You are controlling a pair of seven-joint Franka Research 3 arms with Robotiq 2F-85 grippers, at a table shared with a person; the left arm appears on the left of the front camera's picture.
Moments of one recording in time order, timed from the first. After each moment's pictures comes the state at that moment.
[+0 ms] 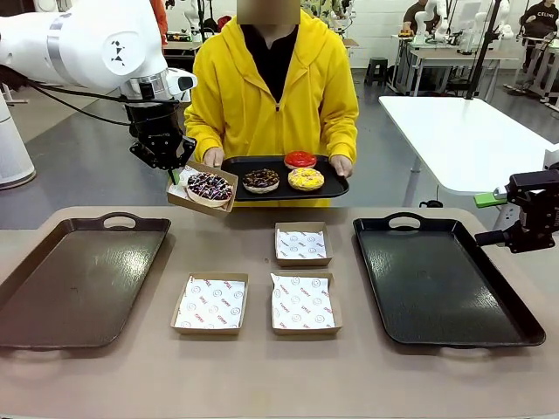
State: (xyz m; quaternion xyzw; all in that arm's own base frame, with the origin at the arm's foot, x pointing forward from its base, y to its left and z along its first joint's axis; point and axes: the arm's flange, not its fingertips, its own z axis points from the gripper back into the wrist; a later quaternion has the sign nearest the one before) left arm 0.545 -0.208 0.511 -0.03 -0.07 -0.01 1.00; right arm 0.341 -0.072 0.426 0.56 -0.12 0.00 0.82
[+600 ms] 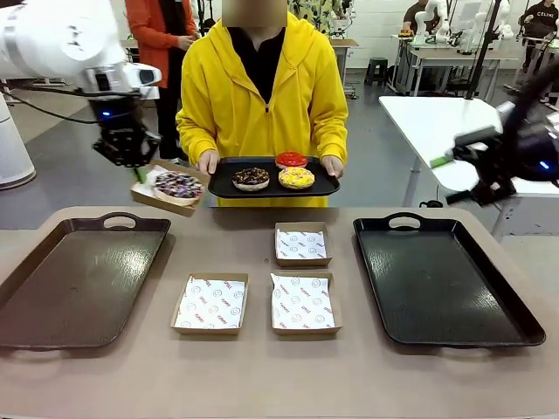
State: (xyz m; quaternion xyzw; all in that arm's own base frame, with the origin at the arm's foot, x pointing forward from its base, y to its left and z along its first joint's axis) left arm 0.529 -0.125 0.526 -0.04 -0.04 -0.01 1.00; right arm 0.452 -0.004 0.491 0.44 -0.12 -0.04 0.89
